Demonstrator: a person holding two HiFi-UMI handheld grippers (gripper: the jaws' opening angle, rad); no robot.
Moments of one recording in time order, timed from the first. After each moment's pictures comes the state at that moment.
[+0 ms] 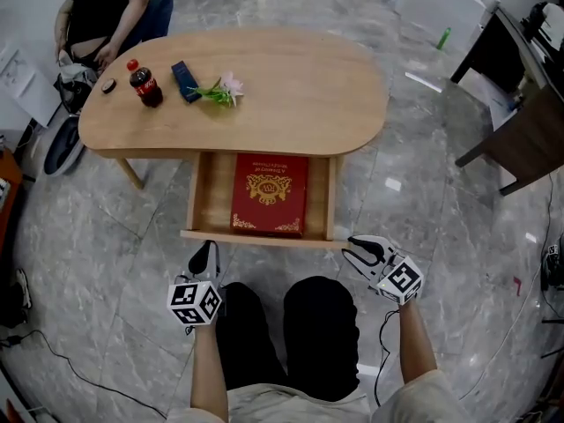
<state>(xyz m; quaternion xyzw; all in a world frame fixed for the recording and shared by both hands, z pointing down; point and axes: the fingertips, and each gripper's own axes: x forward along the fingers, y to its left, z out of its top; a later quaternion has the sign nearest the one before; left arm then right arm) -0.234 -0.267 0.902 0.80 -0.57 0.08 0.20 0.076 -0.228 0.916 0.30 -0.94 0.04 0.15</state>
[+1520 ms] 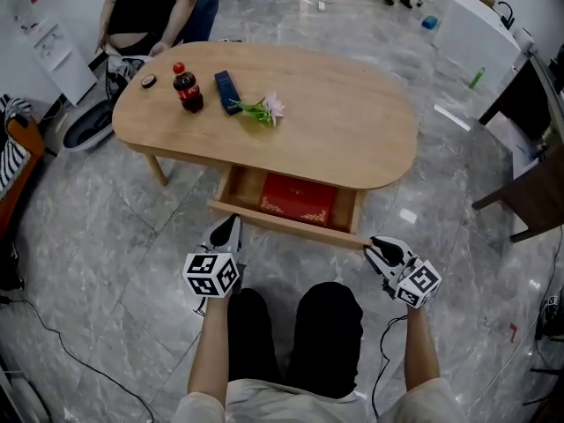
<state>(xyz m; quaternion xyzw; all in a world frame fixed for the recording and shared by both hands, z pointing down) -0.227 -0.348 0.859 0.80 -0.57 0.04 0.18 0.085 -0.301 0.874 0.29 -0.95 0.06 0.07</state>
